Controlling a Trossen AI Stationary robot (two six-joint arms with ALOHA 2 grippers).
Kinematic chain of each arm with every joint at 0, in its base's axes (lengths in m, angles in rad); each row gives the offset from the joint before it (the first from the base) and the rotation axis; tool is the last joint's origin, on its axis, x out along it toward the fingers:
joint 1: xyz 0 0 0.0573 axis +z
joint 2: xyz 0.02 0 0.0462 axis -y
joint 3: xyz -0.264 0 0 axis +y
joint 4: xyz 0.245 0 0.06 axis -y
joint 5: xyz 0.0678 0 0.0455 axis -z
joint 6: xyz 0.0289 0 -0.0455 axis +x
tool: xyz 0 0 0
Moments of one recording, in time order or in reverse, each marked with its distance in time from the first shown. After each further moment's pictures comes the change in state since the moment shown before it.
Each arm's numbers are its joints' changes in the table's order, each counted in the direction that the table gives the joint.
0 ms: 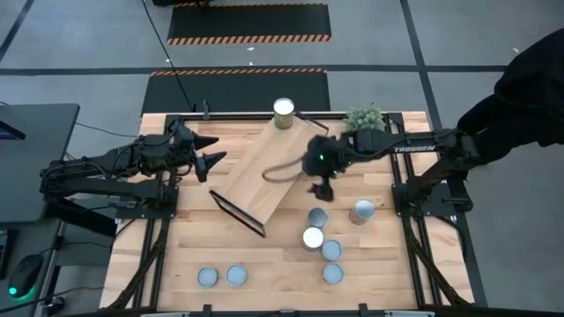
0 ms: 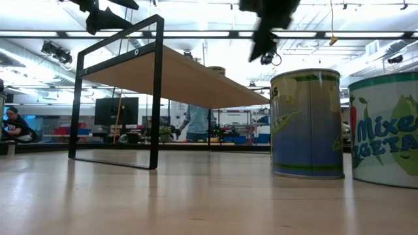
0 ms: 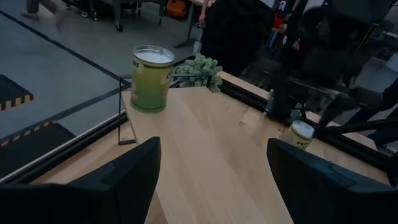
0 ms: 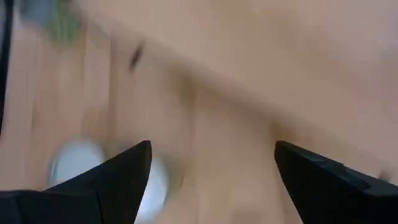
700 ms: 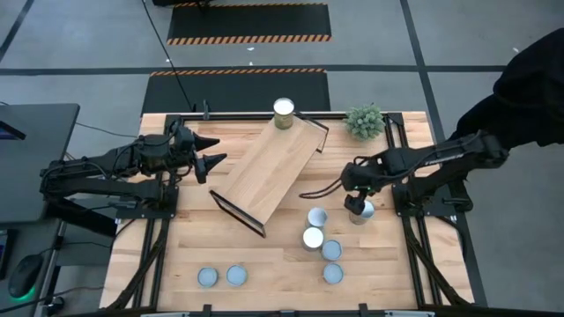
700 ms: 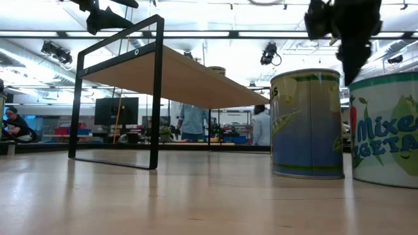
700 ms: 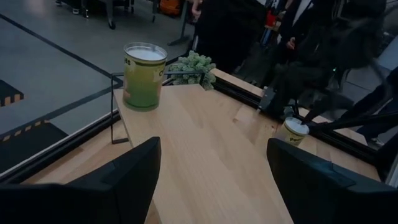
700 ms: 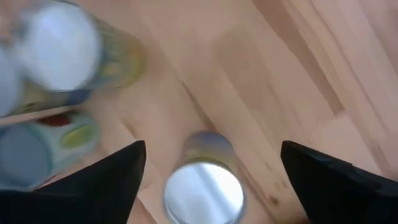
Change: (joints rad) left arm 0.000 0.000 0.000 0.000 0.028 0.000; right arm 0.178 0.275 0.348 -0.258 0.174 0.694
